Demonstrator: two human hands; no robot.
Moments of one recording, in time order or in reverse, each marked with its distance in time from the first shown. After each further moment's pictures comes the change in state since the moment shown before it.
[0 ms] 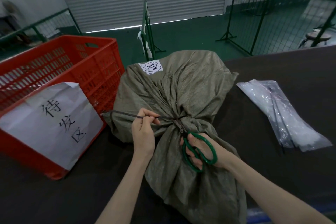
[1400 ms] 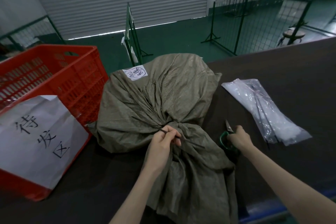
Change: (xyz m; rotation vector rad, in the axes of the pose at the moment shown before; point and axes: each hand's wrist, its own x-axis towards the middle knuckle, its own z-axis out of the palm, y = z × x) left_hand -0.028 -0.017 0.049 -0.018 -0.441 -0.232; right_hand -0.033 0.026 -0.139 -0.571 0.984 0.531
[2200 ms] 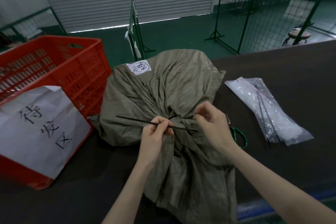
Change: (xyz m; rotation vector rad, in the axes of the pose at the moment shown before) left_hand -0.005 0.016 -0.018 -0.066 0.131 0.098; right_hand -0.117 -0.102 0.010 0.383 -0.022 -0.779
